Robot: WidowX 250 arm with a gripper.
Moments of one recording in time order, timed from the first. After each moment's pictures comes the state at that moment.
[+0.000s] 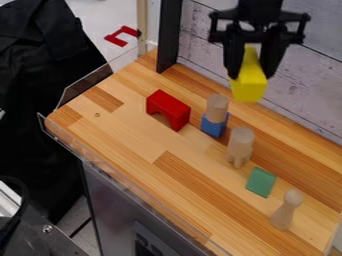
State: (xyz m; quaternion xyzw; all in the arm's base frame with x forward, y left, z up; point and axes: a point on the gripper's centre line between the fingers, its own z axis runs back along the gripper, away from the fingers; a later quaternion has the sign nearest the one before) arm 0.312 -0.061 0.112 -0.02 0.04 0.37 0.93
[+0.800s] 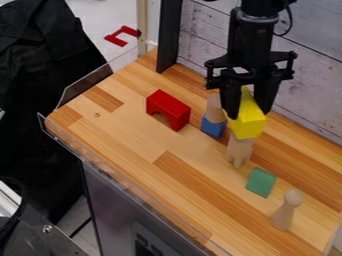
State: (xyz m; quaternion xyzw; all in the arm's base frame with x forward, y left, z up) arm 0.301 -0.062 0.085 -0.05 0.07 0.44 0.89
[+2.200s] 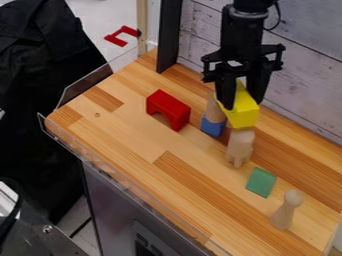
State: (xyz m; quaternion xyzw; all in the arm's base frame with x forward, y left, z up) arm 0.322 -0.044 0.074 -0.06 0.07 0.47 0.88
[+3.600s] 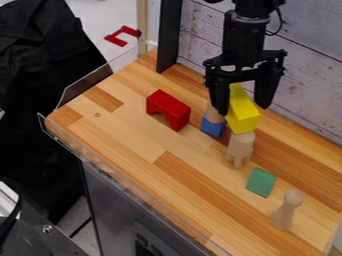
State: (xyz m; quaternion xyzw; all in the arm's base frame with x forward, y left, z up) arm 0.318 -0.053 0.070 -0.05 0.09 0.45 0.89
